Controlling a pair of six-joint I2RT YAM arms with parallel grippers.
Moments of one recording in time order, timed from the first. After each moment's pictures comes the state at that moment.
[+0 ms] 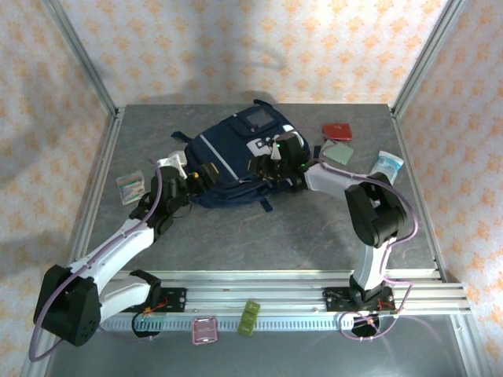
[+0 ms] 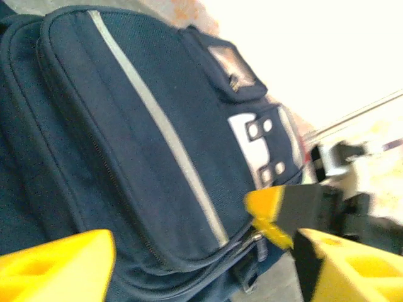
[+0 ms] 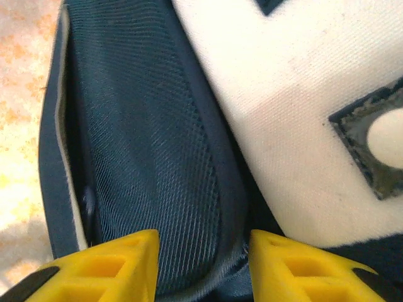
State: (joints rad) left arm -0.32 1.06 0.57 0.14 0.05 -0.77; right arm 0.51 1.87 1.19 -0.03 -0.42 0.74
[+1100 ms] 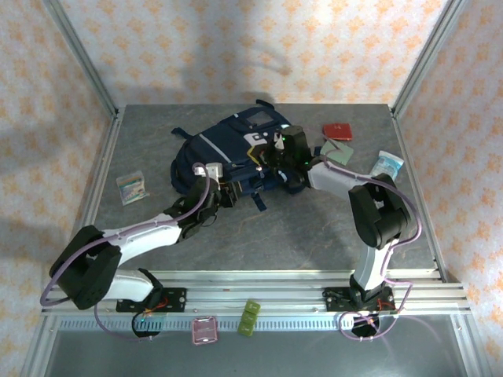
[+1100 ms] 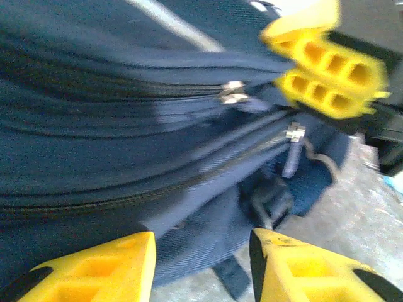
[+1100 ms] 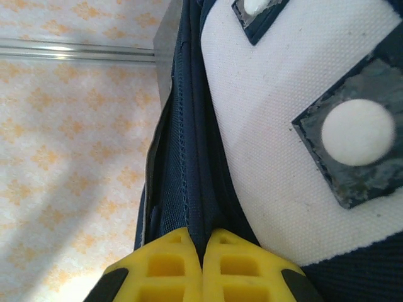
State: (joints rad) left arm -0.61 1.34 0.59 0.26 -0.20 -0.64; right arm 0.49 1.82 1.18 0.20 -0.49 1.23
